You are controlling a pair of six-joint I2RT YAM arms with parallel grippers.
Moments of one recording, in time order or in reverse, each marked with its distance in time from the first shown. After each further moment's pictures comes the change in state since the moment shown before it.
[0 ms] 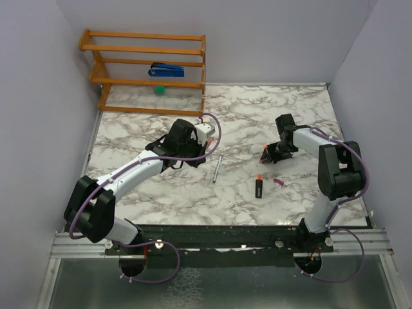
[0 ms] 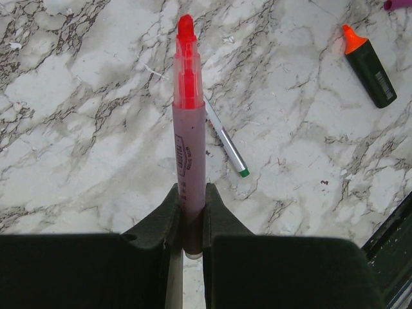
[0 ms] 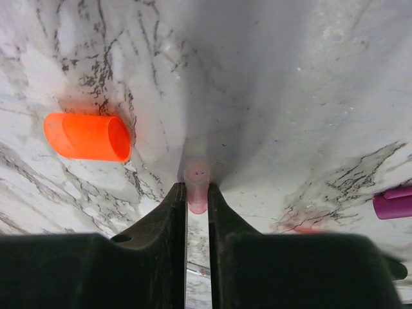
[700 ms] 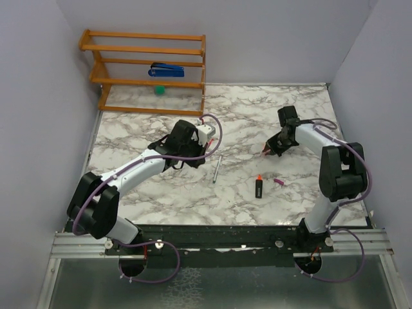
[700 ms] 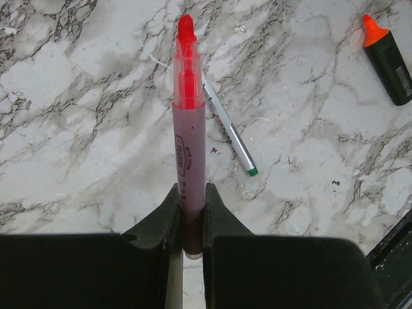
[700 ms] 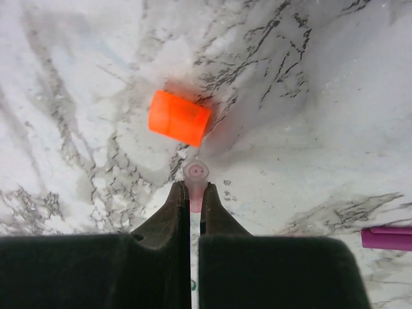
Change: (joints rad) left arm 0.000 0.030 0.000 0.000 -0.018 0.000; right arm -0.009 -0.002 0.076 0.036 0.013 -0.322
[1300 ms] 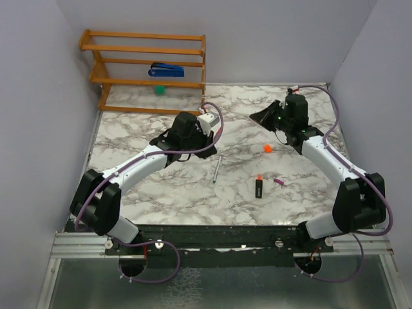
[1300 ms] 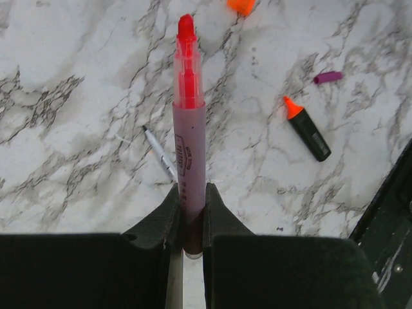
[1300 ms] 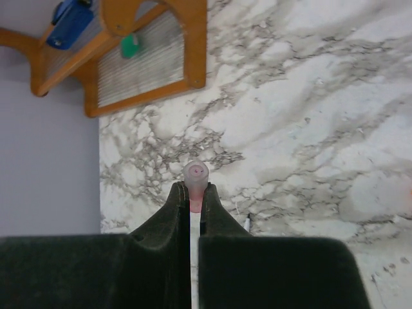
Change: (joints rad) left arm 0.000 0.038 0.069 0.124 0.099 -0.107; right arm 0.096 -0.338 -0.088 0.533 -0.116 -0.323
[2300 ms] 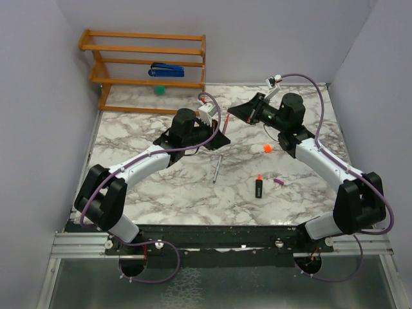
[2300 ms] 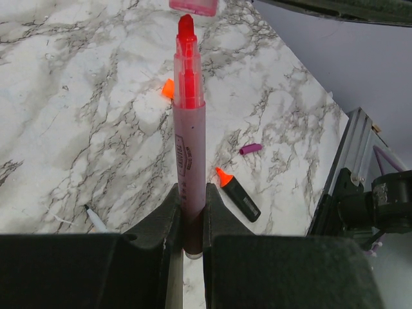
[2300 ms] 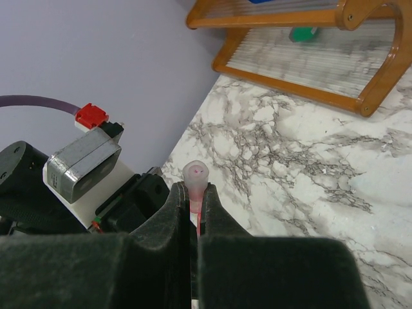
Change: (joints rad) left arm 0.000 0.050 -0.017 0.388 0.158 -0.275; right arm 0.118 -0.001 -0.032 0.463 -0.391 -0.087
